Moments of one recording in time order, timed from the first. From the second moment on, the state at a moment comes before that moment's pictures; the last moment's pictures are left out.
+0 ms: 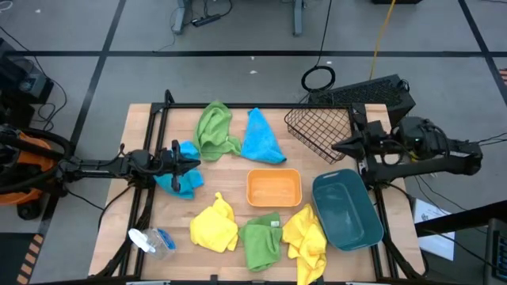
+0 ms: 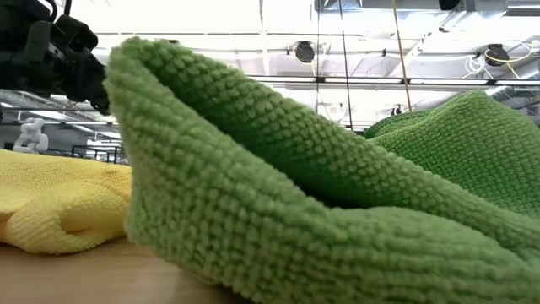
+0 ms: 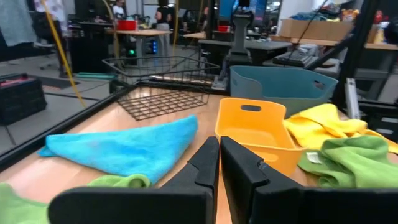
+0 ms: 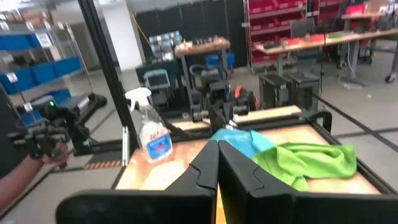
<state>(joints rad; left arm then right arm) 0.00 0.09 0.00 0.05 -0.11 -0.07 0.00 0.55 0.88 -0.38 -0.03 0.20</state>
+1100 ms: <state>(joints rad) 0.00 0.22 0.42 0.01 -0.10 -0.06 0.03 0.80 0.74 -0.28 0.03 0.15</state>
